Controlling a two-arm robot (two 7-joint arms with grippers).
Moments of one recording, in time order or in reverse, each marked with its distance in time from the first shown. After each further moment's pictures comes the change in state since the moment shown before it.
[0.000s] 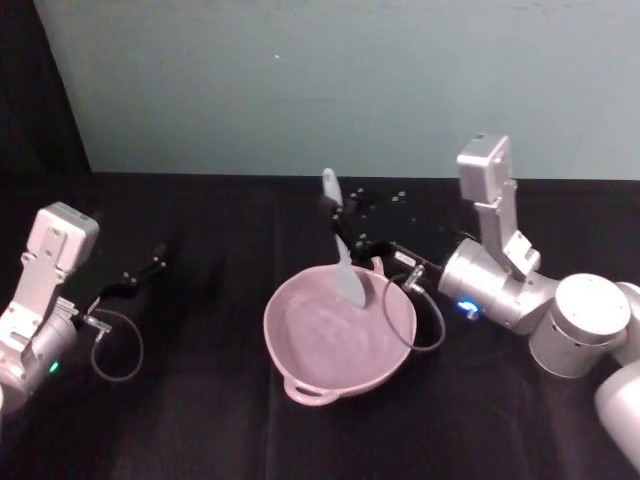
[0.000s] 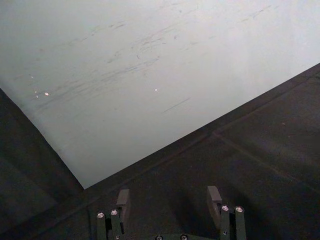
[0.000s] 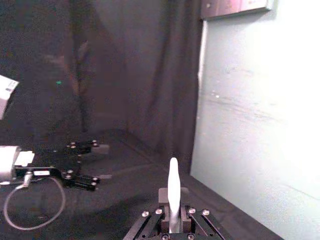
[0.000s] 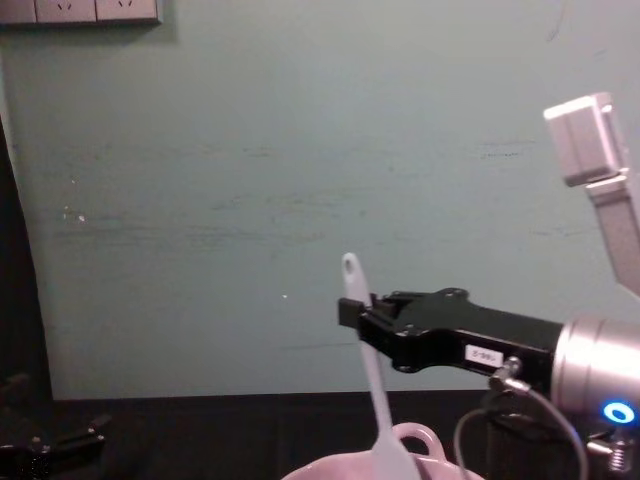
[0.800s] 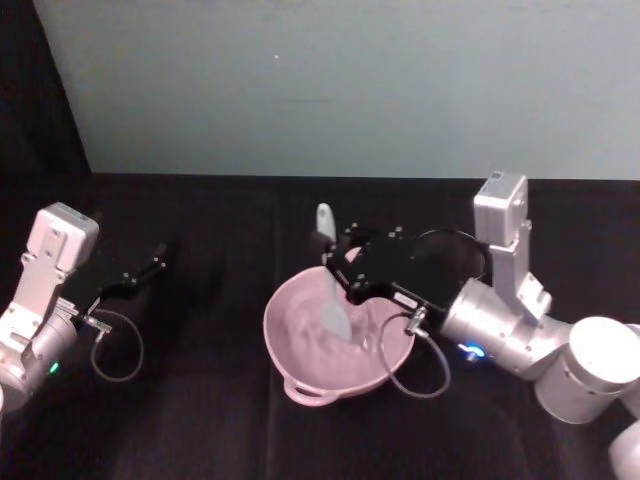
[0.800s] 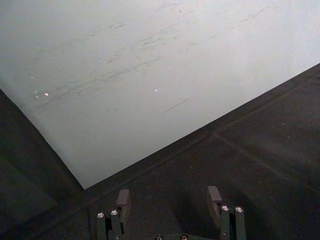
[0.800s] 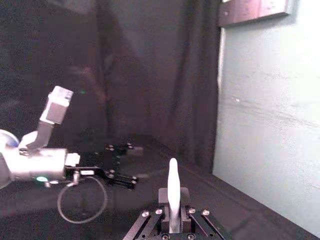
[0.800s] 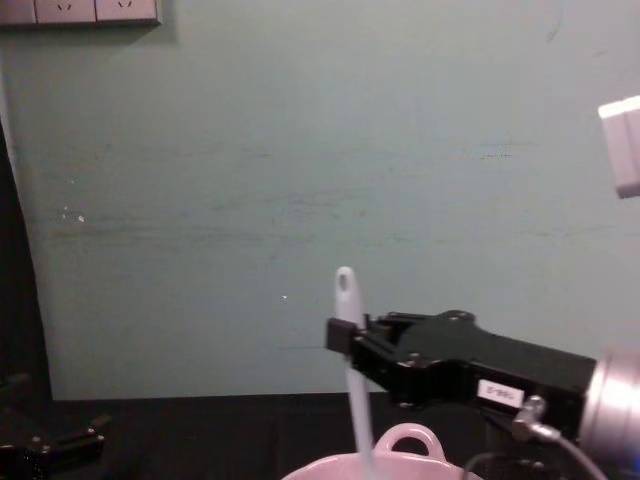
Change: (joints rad) left arm 0.000 0.000 0.000 0.000 0.000 0.000 0.000; right arm -0.145 0.050 0.024 -0.178 0.033 0.017 0.019
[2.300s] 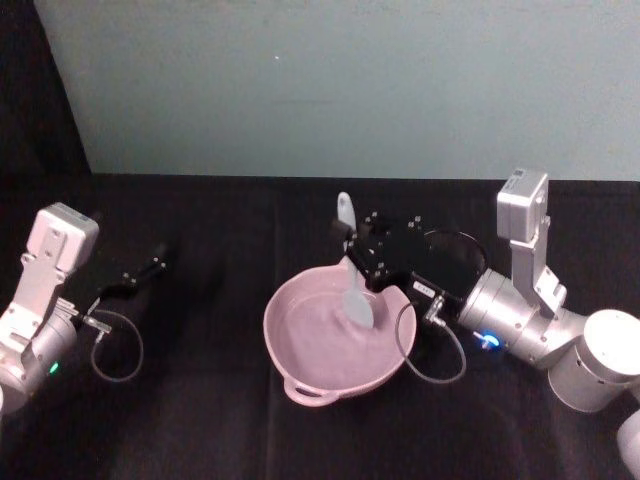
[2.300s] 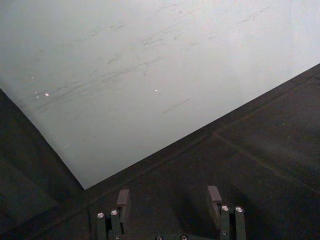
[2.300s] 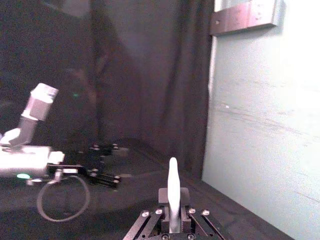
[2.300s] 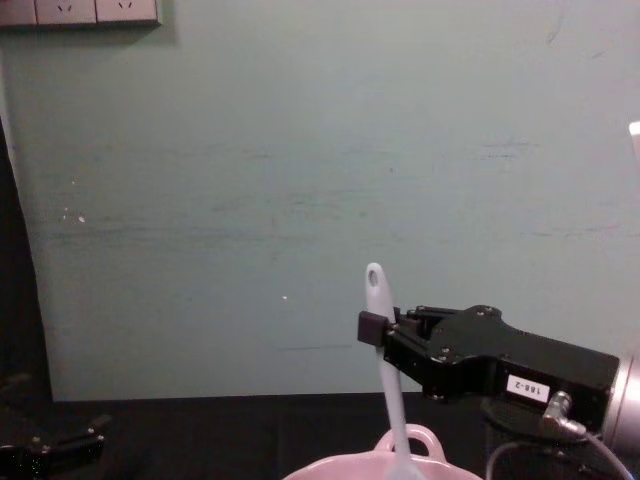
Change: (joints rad) left arm 0.000 0.000 0.000 0.000 0.000 0.000 0.000; right arm 0.050 -0.015 0.024 0.120 0.006 -0.093 0.055
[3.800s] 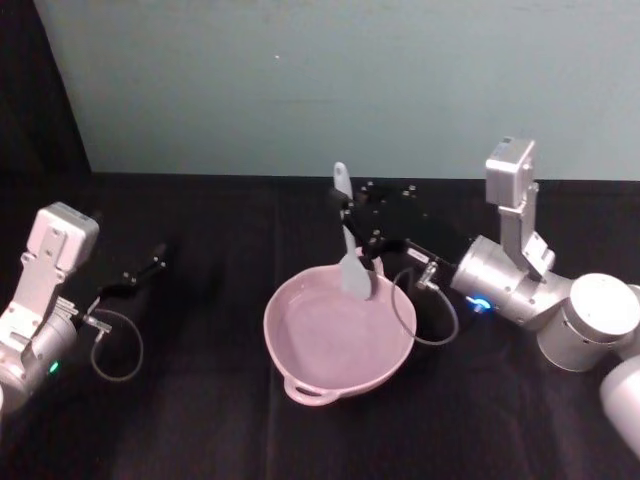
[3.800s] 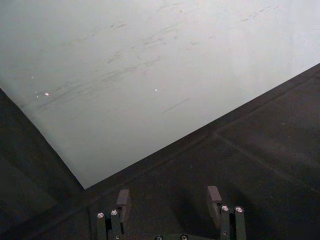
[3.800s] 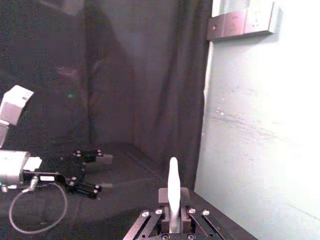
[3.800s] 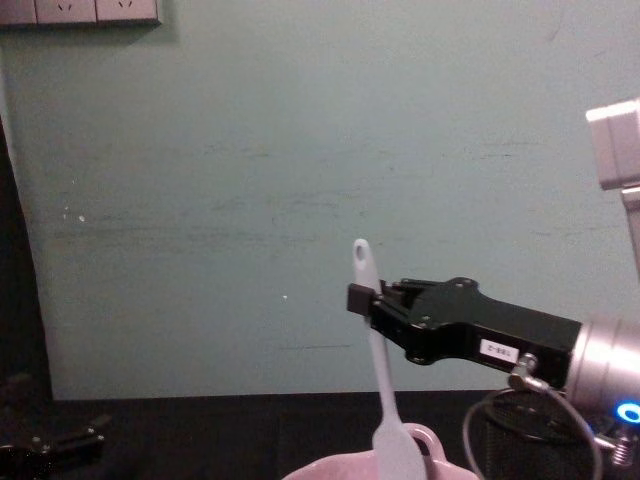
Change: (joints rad) left arm 0.000 0.000 0.000 0.000 0.000 0.000 0.000; right arm 0.131 -0.046 -0.032 0.162 0.010 -0.055 0.037
